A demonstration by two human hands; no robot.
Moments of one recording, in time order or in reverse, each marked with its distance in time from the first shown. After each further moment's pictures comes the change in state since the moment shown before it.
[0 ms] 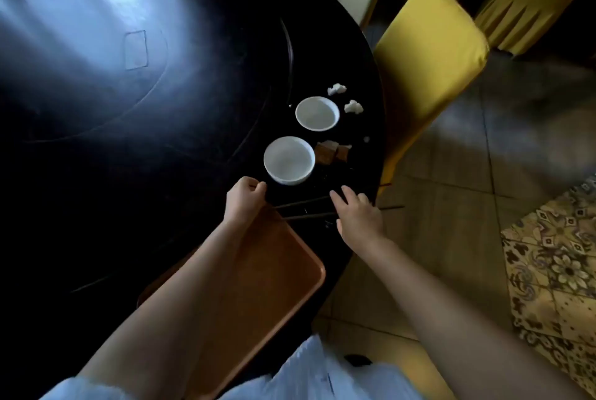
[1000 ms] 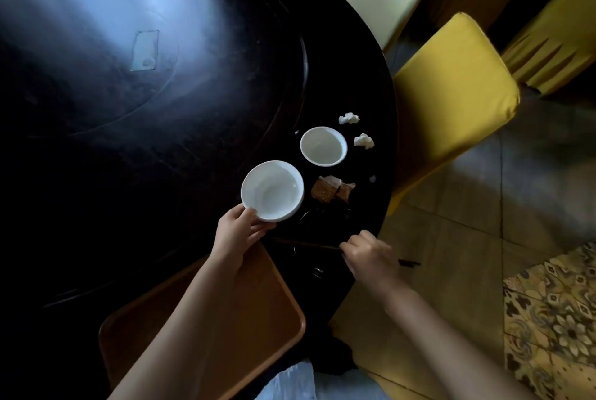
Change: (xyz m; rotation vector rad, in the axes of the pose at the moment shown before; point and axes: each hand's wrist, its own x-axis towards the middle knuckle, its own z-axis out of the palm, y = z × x) left_hand -0.003 0.025 0.010 -0.858 -0.065 -0.288; right_hand 0.031 0.051 -0.012 -0.015 0.161 -0.332
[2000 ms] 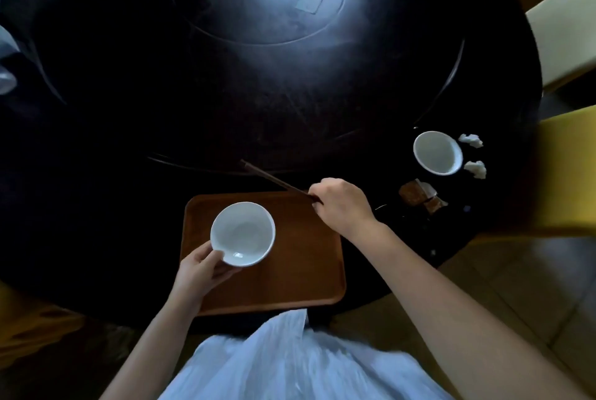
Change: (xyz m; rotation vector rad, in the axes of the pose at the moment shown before) left_hand -0.140 -0.125 -0.156 -0.190 0.497 -0.106; right_hand 0.087 -0.152 -0.018 0.142 -0.197 -0.462
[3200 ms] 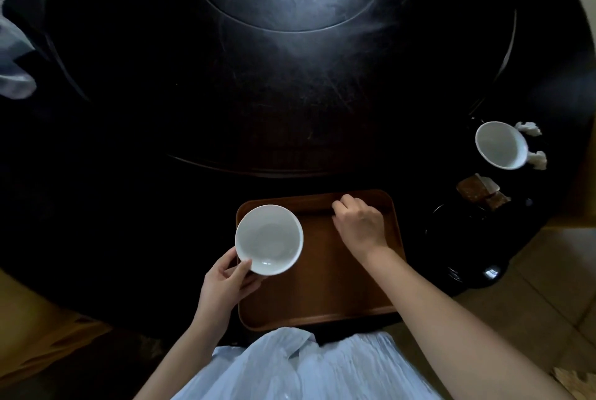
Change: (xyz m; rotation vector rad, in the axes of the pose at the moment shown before) left_hand 0.027 -0.003 -0.069 0.003 -0.112 0.056; right_hand 0.026 -0.054 0.092 -0.299 0.053 0.169
